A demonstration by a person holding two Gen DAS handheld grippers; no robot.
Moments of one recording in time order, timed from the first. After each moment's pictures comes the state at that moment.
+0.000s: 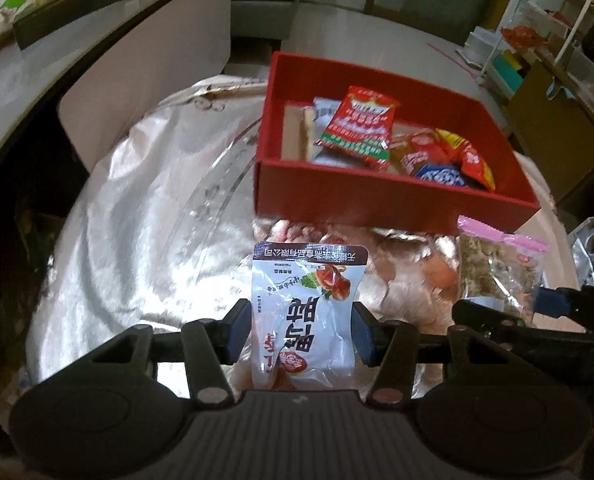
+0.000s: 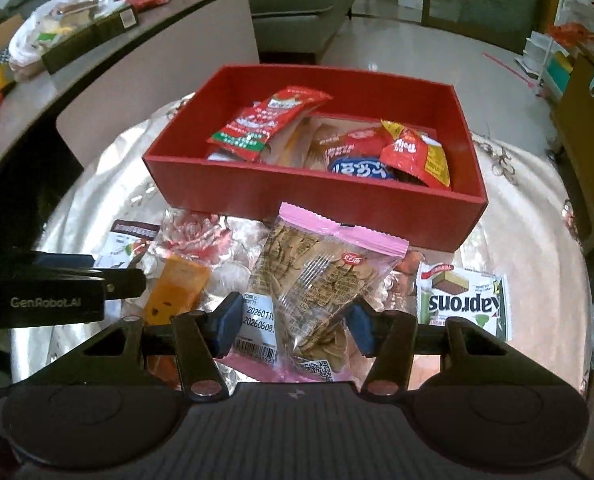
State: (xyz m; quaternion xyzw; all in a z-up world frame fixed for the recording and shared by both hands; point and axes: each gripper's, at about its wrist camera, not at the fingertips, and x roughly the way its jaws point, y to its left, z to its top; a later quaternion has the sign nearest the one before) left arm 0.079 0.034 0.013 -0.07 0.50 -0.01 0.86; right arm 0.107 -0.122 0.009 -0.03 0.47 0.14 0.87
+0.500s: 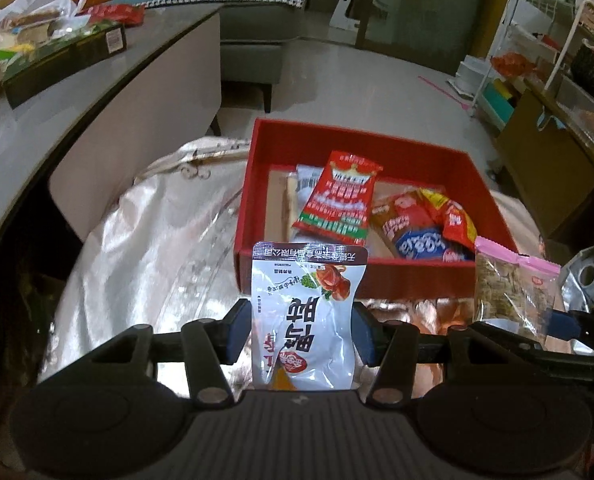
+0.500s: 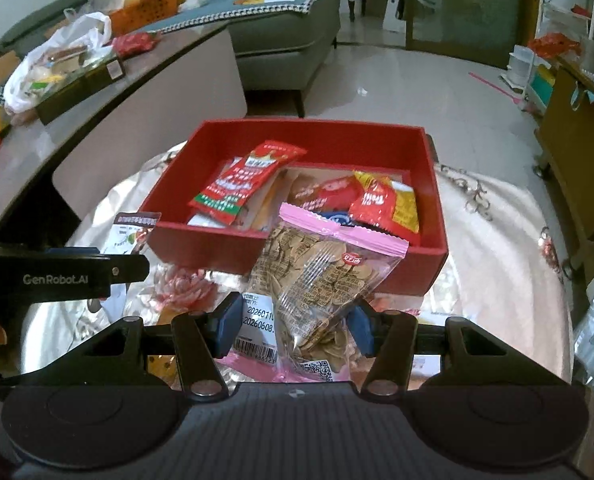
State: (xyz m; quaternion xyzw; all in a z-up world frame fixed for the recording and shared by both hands) left arm 0.107 0.024 0.044 -0.06 0.45 -0.01 0.89; right arm 0.120 -0.145 0.038 -0.01 0.44 0.13 0.89
